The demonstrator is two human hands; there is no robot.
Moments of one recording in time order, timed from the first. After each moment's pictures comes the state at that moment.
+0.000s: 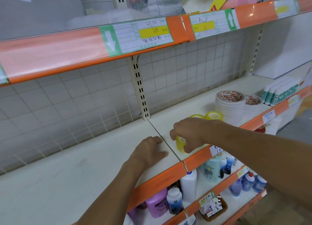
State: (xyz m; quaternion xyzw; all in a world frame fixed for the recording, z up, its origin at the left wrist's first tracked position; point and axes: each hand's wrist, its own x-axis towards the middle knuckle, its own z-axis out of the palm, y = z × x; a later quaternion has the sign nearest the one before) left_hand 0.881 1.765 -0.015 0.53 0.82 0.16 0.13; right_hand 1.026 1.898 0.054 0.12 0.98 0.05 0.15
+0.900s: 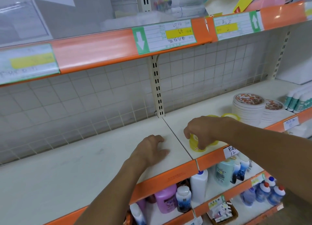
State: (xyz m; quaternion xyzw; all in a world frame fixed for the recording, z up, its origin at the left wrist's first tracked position) left_hand 0.870 1.726 -0.002 0.51 0.84 0.14 0.10; right_hand 1.014 1.898 0.058 0.15 0.97 0.05 0.20
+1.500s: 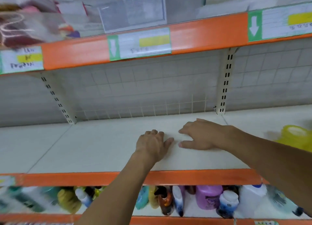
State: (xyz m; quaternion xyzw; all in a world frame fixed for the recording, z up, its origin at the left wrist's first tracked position) left_hand 0.831 1.587 0.021 0.32 0.95 -0.03 0.01; right_hand 0.903 1.769 0.053 -0.03 0.99 0.01 0.12
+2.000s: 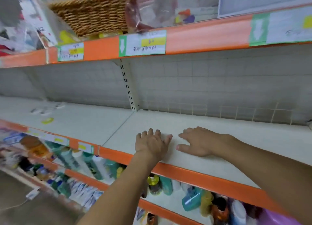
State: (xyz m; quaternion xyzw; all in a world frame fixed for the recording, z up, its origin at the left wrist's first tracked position) left_hand 0.772 1.400 0.024 0.10 0.99 -0.05 0.01; right_hand 0.789 1.583 0.034 -0.15 0.98 -0.01 0.11
